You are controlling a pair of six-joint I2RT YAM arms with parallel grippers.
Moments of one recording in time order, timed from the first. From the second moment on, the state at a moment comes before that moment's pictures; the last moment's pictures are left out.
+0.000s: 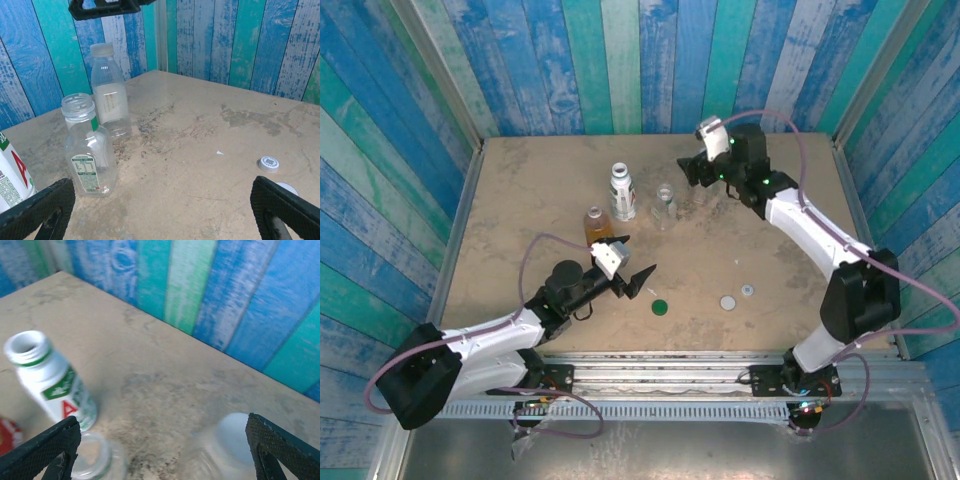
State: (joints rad) left arm -0.78 1.04 0.25 0.73 0.10 0.06; right arm 0.43 1.60 1.33 -0.15 -0.18 -0.16
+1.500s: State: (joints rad) left arm -0.78 1.44 0.31 1.06 0.19 0.07; right arm 0.67 1.36 0.96 -0.25 0.01 0.03
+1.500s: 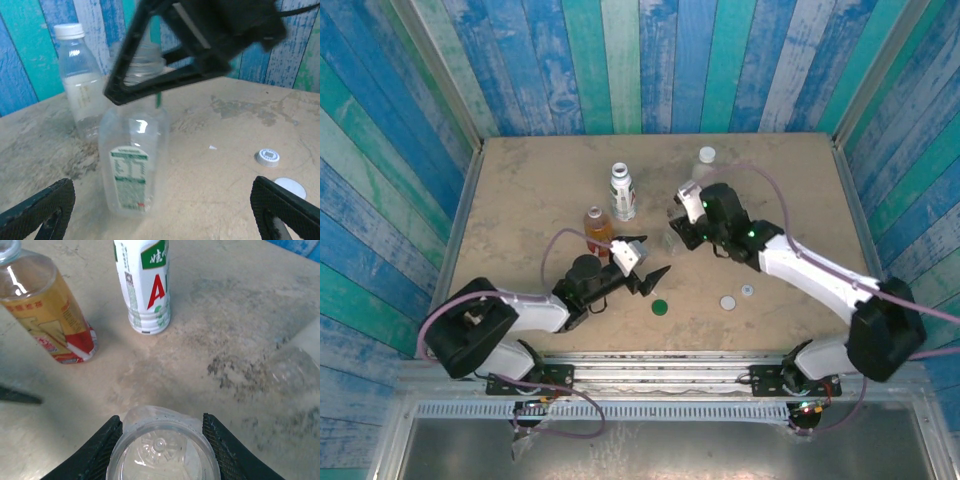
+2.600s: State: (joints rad) left arm -0.85 2.02 0.49 1.57 0.30 0.06; right arm 0.78 1.24 0.75 -0.23 0.18 0.20
